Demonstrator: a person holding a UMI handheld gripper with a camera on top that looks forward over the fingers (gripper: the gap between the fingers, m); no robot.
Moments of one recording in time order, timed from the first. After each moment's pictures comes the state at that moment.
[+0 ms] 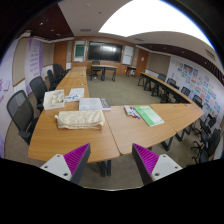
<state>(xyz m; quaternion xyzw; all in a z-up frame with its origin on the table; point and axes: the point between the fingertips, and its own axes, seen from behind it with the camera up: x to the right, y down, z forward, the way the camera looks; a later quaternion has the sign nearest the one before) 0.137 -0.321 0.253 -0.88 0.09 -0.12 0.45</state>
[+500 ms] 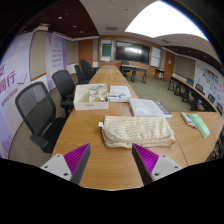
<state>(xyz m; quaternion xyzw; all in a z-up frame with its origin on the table) -0.113 -0.081 0.119 -0.89 -0.01 -0.02 0.46</state>
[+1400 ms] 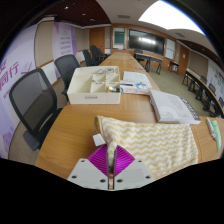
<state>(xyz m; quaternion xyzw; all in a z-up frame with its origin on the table) -0.137 0.069 0.019 -0.92 -0.07 0.02 0.40</state>
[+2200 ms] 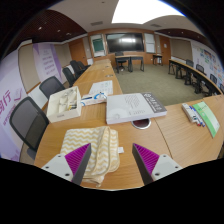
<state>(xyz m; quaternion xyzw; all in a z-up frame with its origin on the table) 0.041 0.028 0.088 -0.90 0.05 0.05 0.42</state>
